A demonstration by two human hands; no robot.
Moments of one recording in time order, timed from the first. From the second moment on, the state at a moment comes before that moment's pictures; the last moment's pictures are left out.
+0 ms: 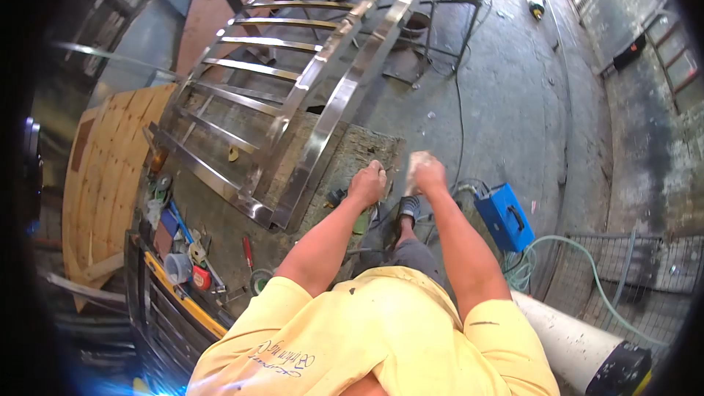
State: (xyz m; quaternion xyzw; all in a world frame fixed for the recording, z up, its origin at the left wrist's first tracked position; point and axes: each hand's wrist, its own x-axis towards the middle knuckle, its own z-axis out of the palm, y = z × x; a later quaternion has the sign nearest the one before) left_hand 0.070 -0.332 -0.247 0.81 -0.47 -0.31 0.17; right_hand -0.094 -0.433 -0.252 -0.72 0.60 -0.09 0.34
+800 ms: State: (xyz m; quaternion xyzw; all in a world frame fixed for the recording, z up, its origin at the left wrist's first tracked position) left_hand 0.101 -0.176 -0.130 0.75 -0.39 -0.24 0.48; right_hand 0.031 -0.386 -0.207 -0.72 0.41 -0.04 0.56
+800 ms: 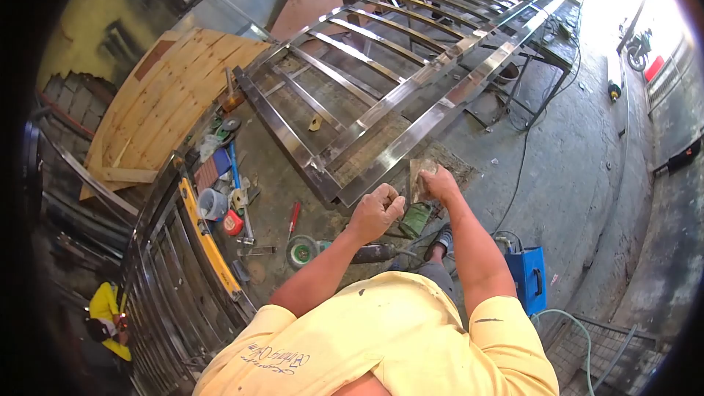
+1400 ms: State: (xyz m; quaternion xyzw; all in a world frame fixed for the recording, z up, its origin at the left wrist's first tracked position) left_hand 0.106 -0.104 -0.085 0.64 -0.27 -0.41 0.59; right_hand -0.027 -0.266 -0.082 -0.70 0.16 0.01 0.70
